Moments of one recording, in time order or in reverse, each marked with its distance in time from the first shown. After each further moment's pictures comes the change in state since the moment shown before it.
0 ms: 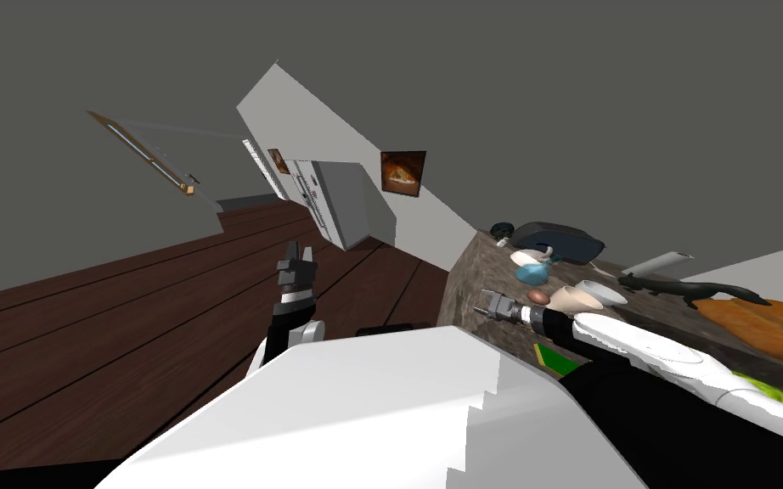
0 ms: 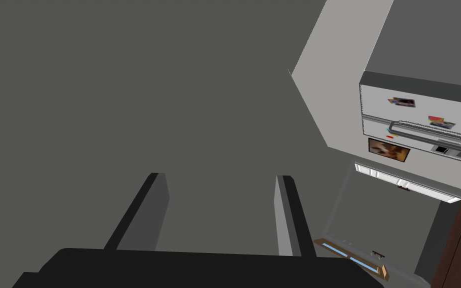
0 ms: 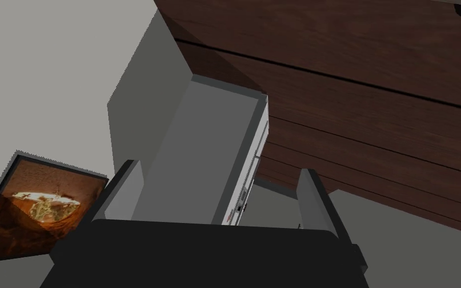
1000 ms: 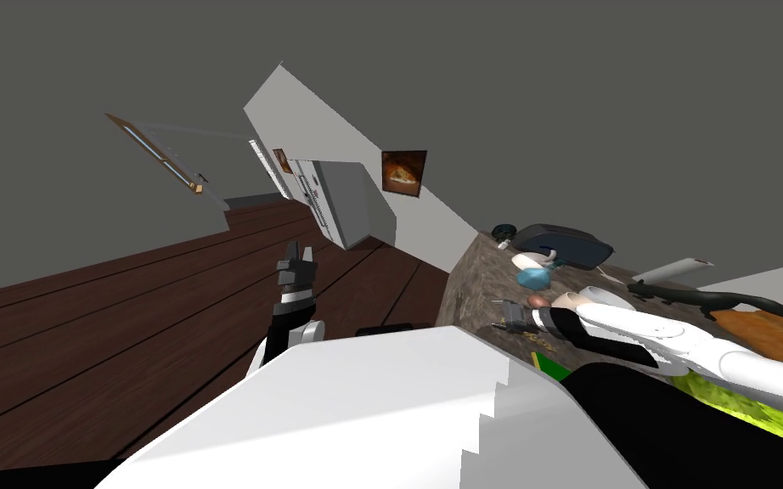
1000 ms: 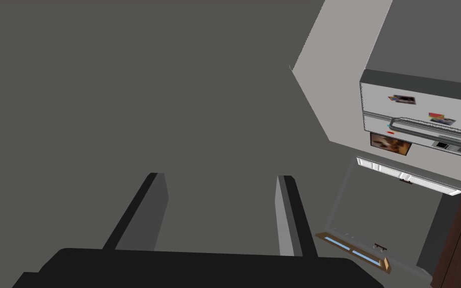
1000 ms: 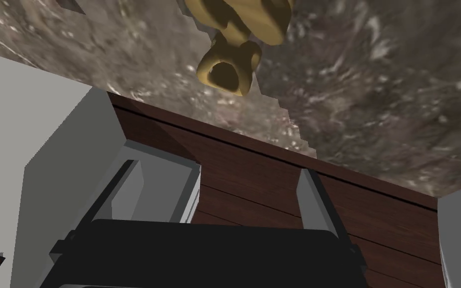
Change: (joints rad) left arm 0.000 0.000 0.000 0.000 0.000 0.000 0.000; right arm 0.067 -0.278 0.095 0.116 0.039 -0.014 0.011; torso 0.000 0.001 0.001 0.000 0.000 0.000
